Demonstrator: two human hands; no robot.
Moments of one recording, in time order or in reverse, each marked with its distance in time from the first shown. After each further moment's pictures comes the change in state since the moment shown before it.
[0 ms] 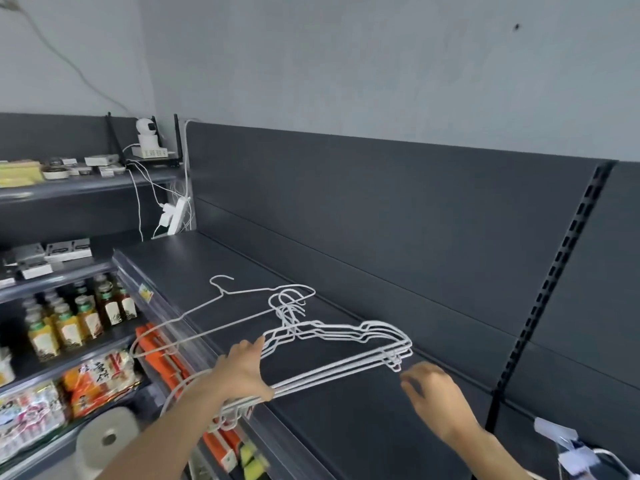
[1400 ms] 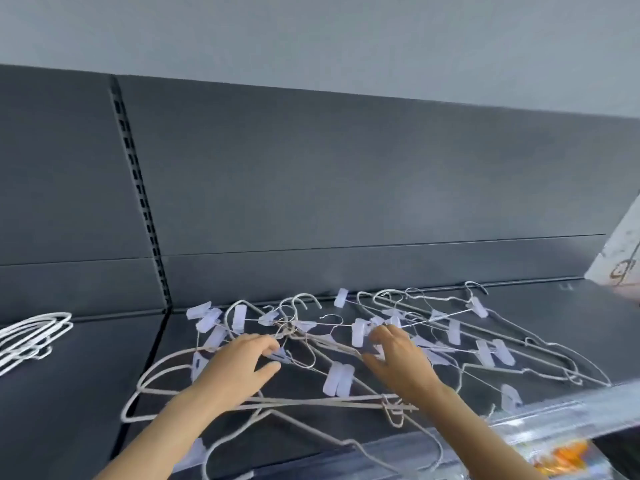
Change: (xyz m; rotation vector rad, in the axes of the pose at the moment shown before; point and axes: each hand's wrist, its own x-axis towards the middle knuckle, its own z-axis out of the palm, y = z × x) left_hand -0.188 0.374 0.139 -0.103 -0.109 1.160; right_hand -0.355 0.195 -0.153 -0.197 0.250 0.755
